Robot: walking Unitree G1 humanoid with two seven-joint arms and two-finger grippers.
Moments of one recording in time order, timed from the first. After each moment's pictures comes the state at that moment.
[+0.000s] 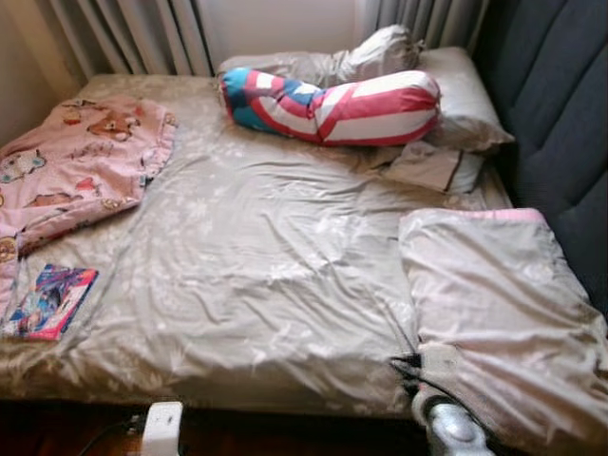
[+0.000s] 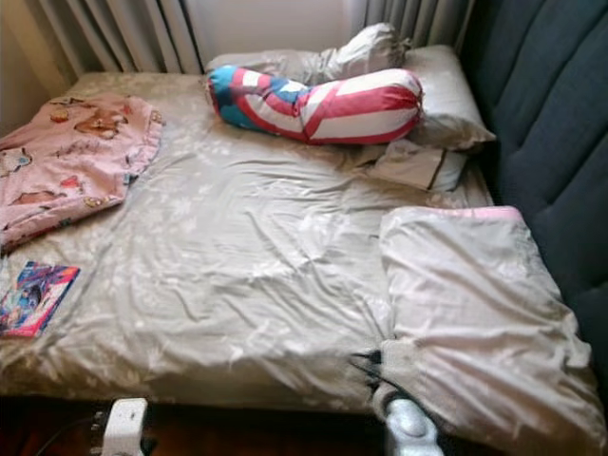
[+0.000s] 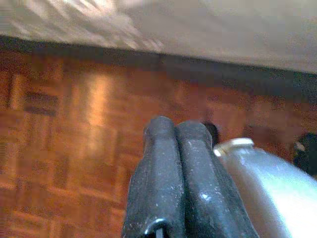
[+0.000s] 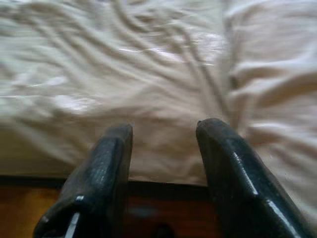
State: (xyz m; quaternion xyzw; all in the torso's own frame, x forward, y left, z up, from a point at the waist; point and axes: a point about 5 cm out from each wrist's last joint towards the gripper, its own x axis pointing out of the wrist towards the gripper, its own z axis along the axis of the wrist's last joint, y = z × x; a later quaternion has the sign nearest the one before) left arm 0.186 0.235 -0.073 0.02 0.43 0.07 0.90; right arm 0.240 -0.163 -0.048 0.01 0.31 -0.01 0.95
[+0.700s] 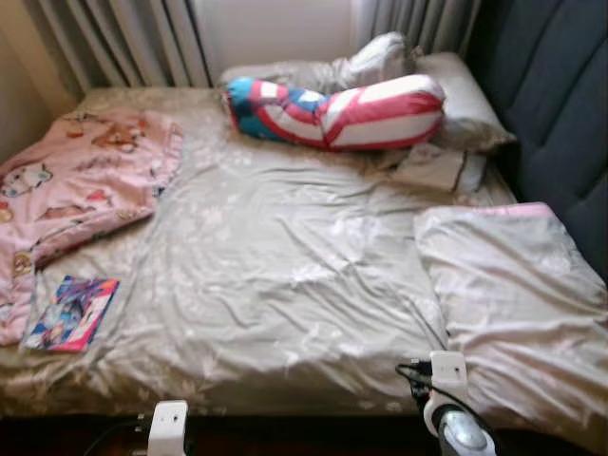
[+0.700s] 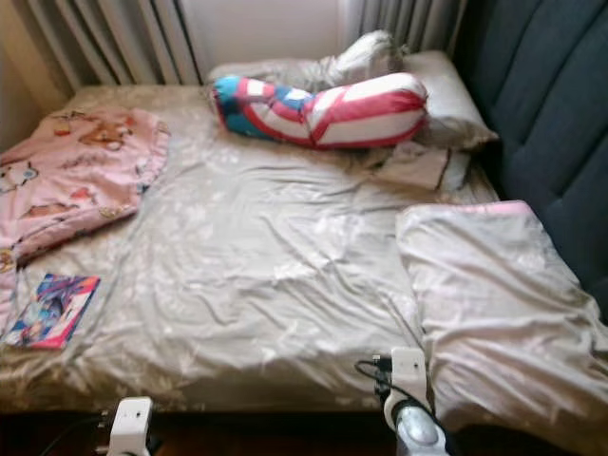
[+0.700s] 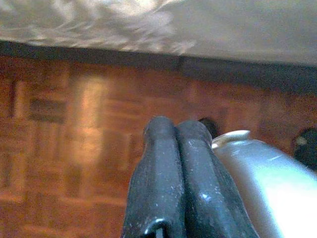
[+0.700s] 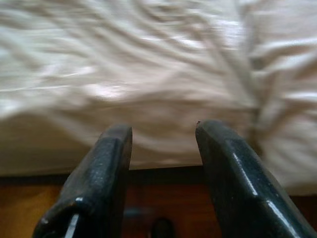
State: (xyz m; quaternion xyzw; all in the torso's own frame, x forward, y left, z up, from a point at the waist) left arm 0.177 0.235 -0.077 0.02 0.45 0.07 0.89; right arm 0.233 -0.164 -0.053 0.01 0.32 -0.01 0.95
